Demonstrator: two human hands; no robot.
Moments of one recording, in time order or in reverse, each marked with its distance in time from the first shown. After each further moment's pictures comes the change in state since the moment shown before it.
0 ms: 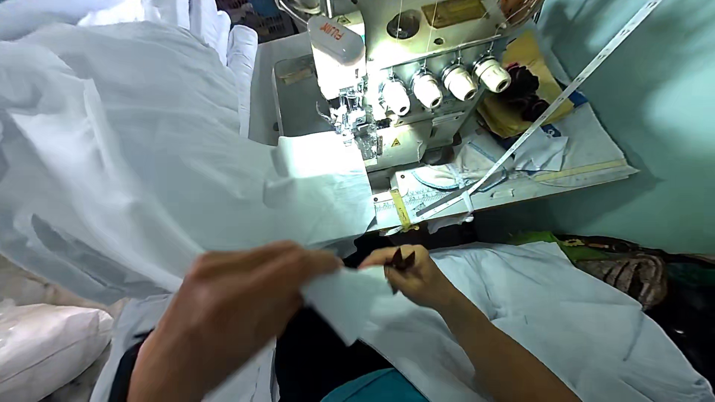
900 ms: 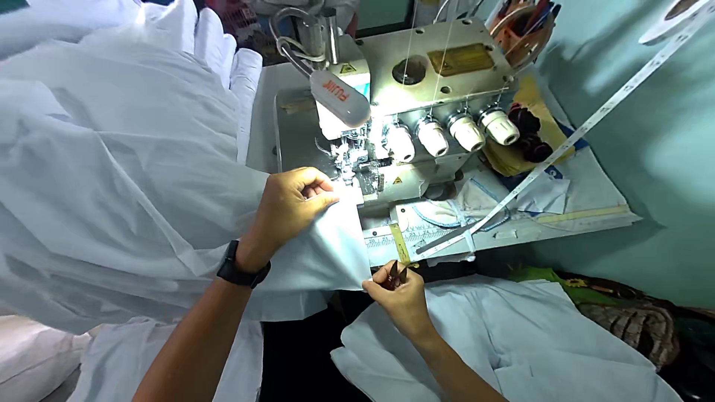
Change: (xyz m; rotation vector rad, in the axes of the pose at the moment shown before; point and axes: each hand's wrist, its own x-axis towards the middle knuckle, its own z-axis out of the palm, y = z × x) left_hand 0.073 -0.118 0.078 -0.208 0.137 -0.274; right_hand 0.015 0.044 0.013 -0.063 0.575 0.242
